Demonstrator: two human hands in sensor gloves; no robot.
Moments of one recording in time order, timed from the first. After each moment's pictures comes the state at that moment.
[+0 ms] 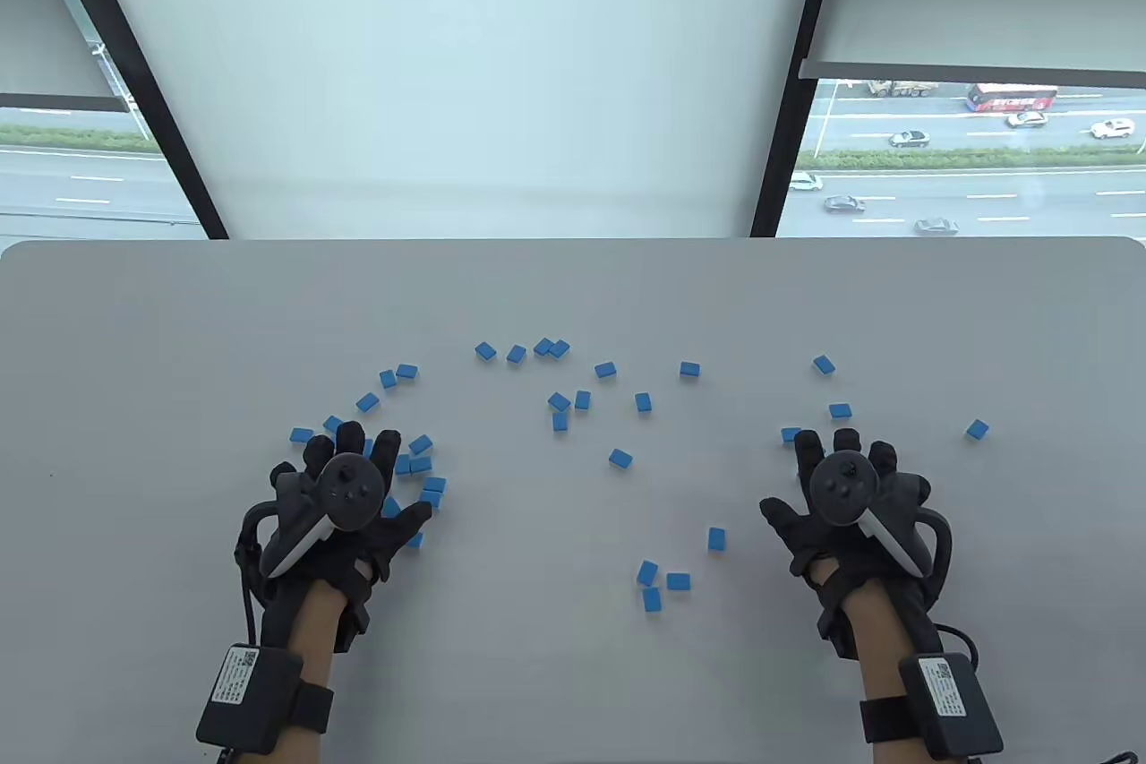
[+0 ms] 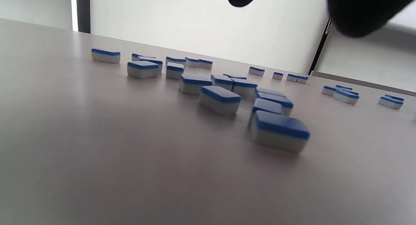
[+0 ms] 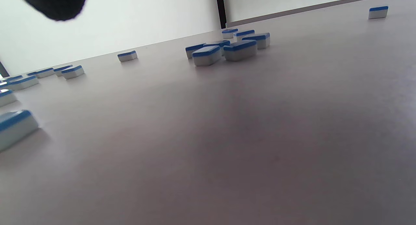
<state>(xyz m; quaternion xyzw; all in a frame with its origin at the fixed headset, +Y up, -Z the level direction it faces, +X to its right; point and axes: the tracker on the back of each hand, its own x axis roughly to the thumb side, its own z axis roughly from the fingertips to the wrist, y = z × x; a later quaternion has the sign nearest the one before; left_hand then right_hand) -0.276 -0.738 -0.353 -0.06 0.00 0.08 1.00 0.246 -0.746 -0.348 -0.08 0.07 0.99 0.12</state>
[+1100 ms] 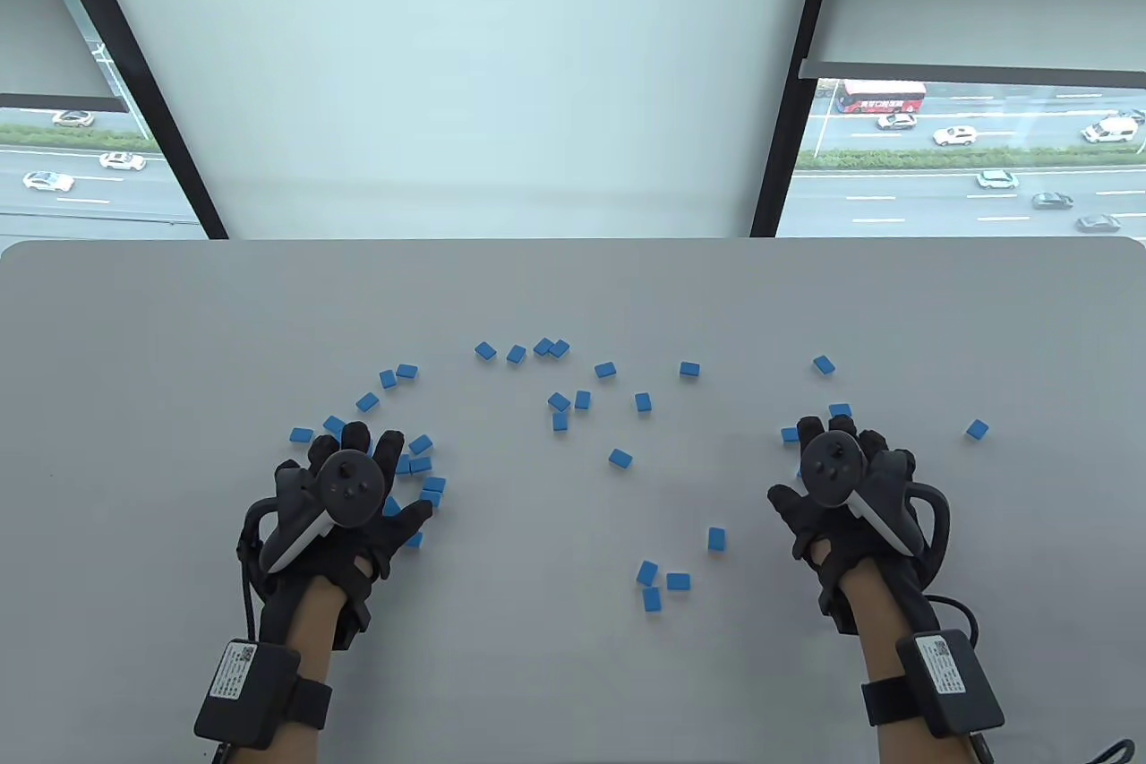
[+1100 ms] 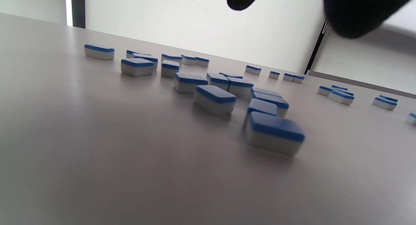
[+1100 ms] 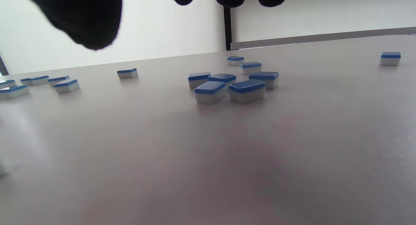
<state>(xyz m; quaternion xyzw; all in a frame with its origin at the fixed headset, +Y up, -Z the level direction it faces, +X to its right) -0.275 -0.736 -0.355 -0.06 -0.01 0.09 0.99 0.238 -0.728 -0.373 -0.07 0.03 1.00 0.06</state>
